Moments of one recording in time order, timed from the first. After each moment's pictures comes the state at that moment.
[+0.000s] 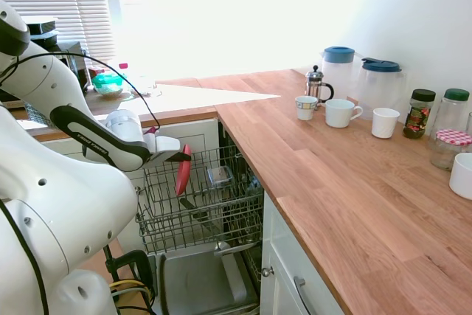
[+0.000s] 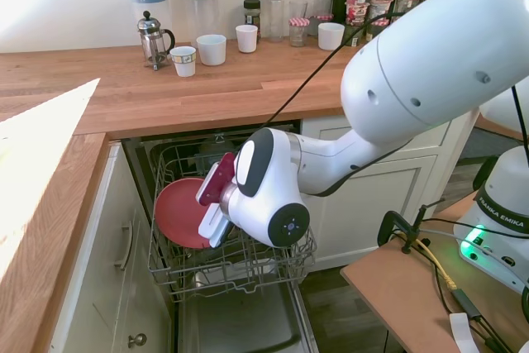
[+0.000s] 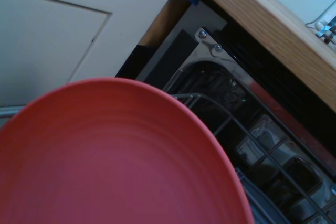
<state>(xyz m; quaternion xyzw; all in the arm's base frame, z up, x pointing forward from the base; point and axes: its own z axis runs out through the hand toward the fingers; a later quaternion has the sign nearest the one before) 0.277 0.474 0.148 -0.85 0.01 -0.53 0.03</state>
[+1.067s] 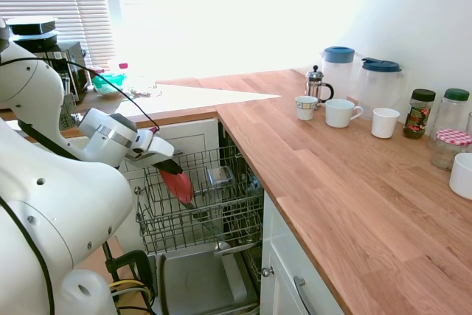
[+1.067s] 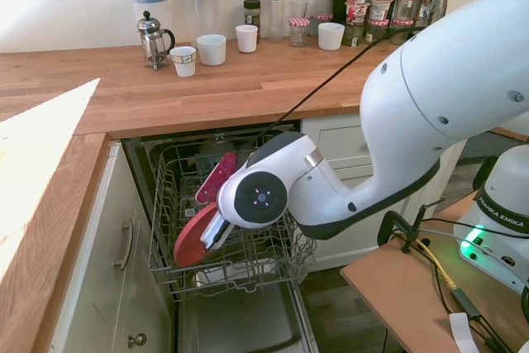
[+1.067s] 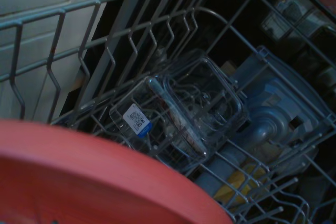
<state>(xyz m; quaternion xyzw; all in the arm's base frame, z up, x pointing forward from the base) 0.261 0.484 0.175 -0.92 0.12 -0.38 -0.03</state>
